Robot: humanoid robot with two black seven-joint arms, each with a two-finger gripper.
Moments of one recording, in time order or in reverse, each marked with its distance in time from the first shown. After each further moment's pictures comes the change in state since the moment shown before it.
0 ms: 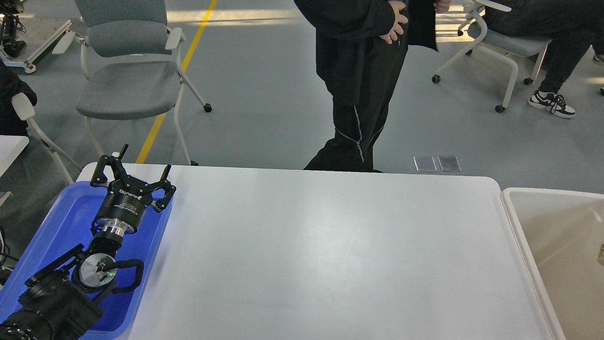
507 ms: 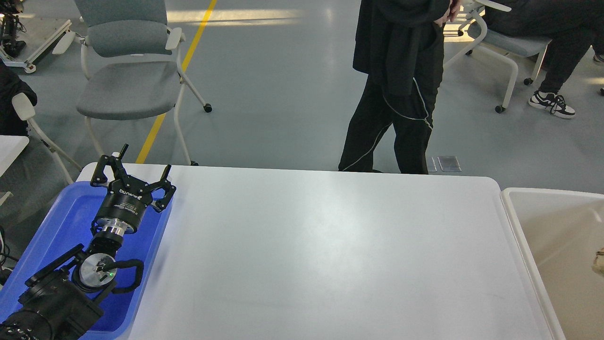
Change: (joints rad) left arm 0.000 0.000 0.000 0.000 0.000 0.000 0.000; right arm -0.009 0.078 0.008 -0.100 0.002 -0.004 -0.036
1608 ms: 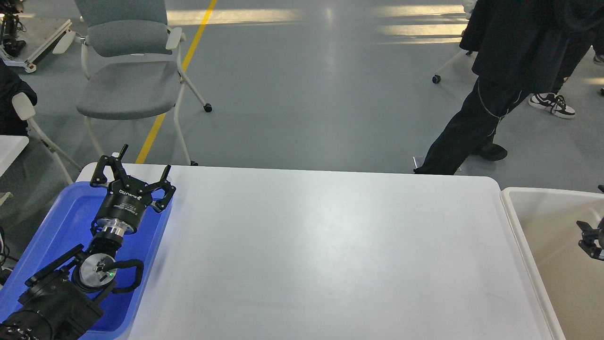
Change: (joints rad) left arm 0.000 0.000 0.000 0.000 0.000 0.000 0.000; right arm 0.154 0.010 0.228 -0.054 -0.091 0.291 0.009
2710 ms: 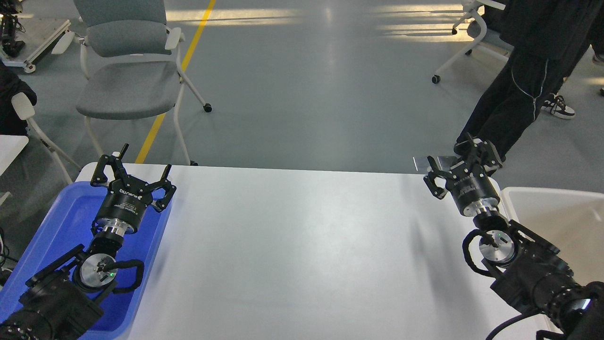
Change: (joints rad) left arm -0.001 0.000 0.000 -0.001 0.001 -0.001 0.000; right arm 0.088 0.347 0.261 0.312 0.016 0.088 0.178
